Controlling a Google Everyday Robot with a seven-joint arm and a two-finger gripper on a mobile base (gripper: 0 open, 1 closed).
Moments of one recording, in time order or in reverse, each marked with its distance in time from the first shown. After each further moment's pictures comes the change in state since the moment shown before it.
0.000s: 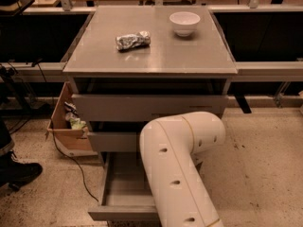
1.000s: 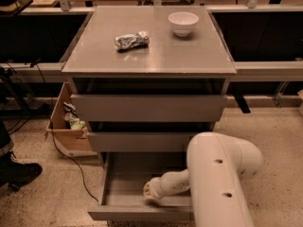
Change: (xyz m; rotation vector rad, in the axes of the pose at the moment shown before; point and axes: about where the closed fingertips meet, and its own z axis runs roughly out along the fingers) arm -0.045 -0.074 0.005 0.314 -0.267 0.041
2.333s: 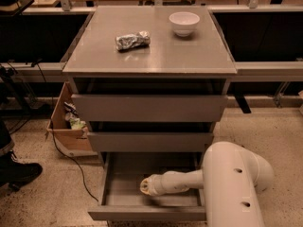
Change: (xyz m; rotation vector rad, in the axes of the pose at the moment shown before) arm -0.010 -0.025 0.004 0.085 -0.083 0.024
